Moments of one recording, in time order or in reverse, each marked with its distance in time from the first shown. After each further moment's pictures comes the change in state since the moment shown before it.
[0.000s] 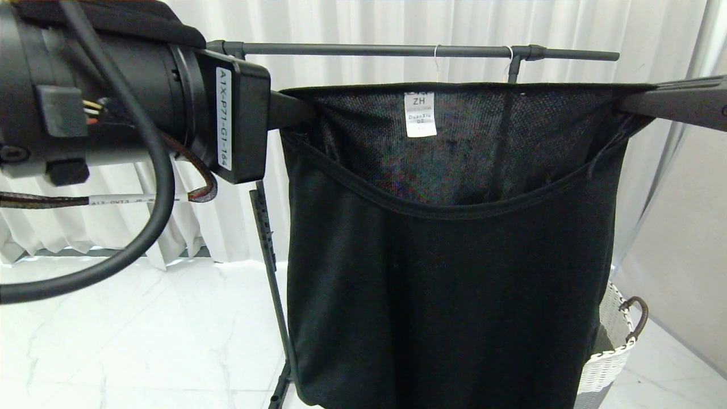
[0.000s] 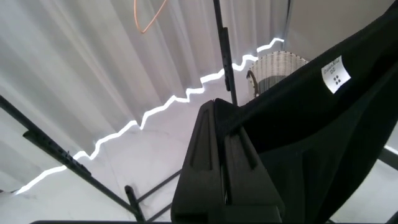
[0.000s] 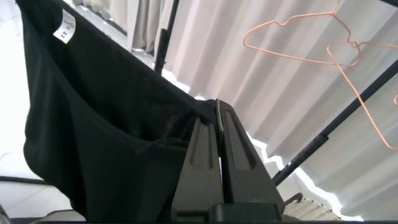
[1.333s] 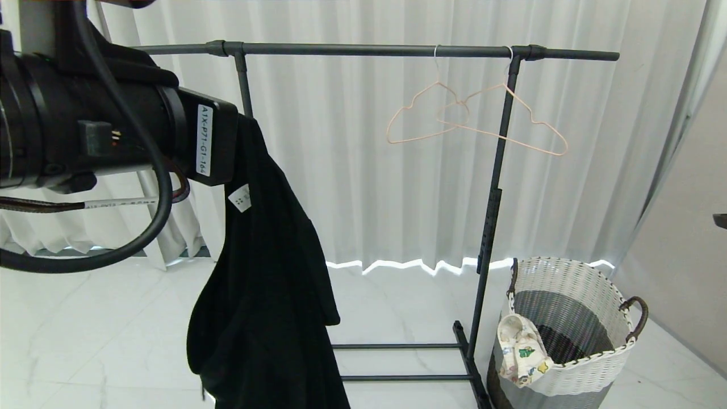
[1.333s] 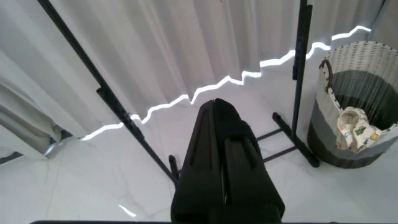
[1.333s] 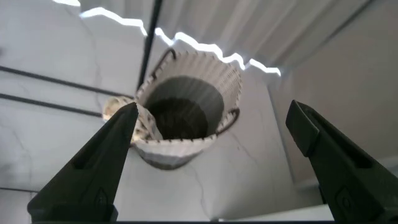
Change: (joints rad) left arm 0.138 -0.016 0.070 -0.002 0.153 0.016; right arm -0.782 -0.089 0.178 0.207 0.010 -0.166
